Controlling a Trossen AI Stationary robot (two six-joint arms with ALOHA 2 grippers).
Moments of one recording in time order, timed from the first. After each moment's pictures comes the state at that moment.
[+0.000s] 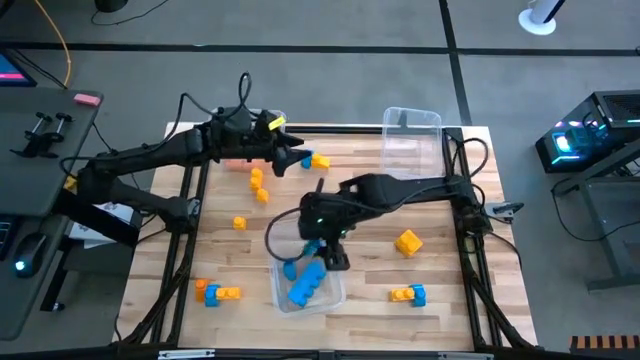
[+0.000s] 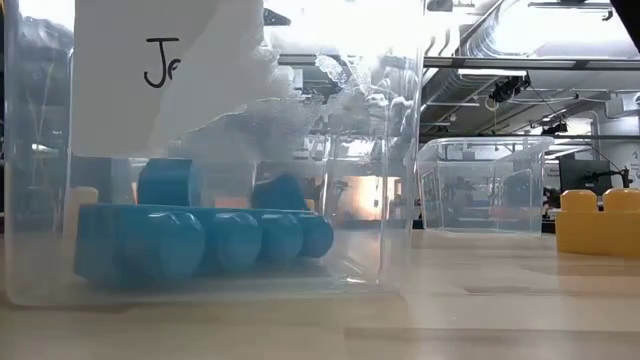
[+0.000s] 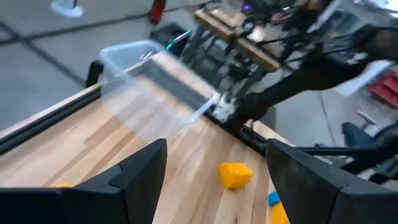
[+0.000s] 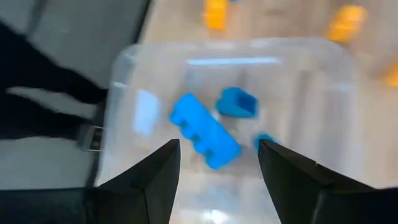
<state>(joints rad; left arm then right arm) 0.29 1.25 1.22 -0.30 0.05 -0.46 0.19 2.09 2.35 -1.26 -0.17 0.04</state>
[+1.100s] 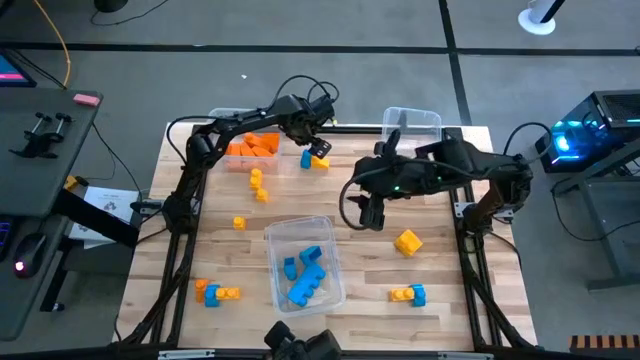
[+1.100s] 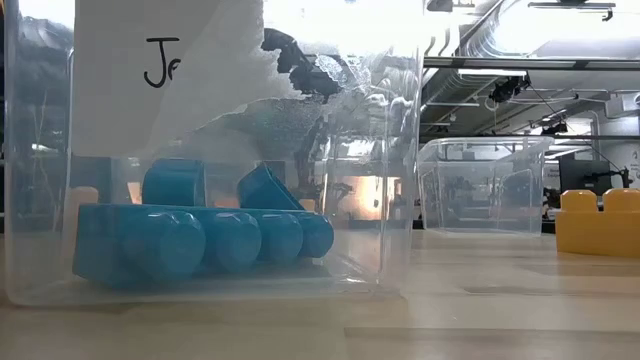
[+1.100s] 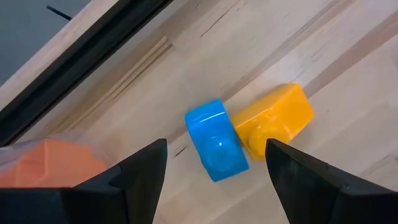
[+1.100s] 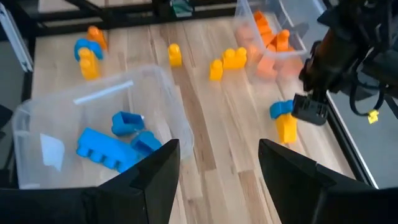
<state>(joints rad) 0.55 2.20 1.94 -1.11 -0.12 -0.32 0.20 1.72 2.20 -1.35 0.32 0.26</state>
